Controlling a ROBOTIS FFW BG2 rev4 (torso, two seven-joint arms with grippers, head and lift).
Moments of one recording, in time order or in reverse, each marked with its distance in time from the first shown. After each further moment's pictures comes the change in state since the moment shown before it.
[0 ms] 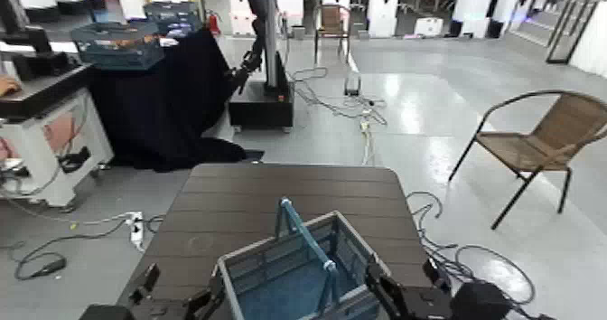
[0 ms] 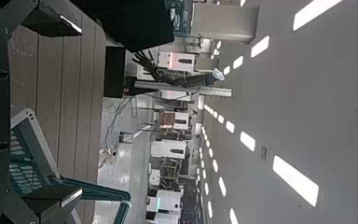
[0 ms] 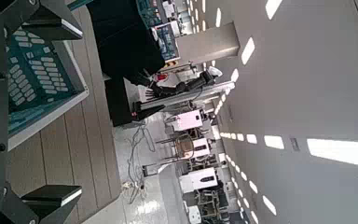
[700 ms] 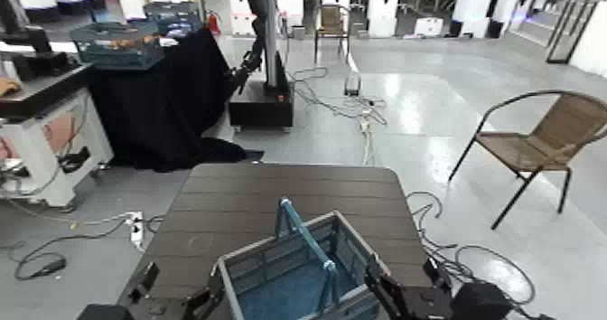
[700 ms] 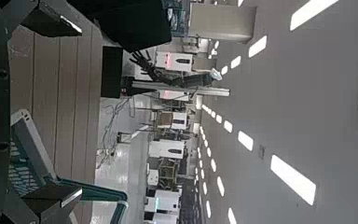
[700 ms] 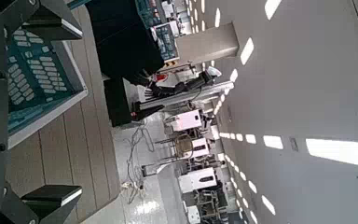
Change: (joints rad) left arm 0.000 0.001 0.002 -0.004 -0.003 -0.004 0.000; right arm -0.001 -0.001 0.000 0.002 0.000 -0.004 0.000
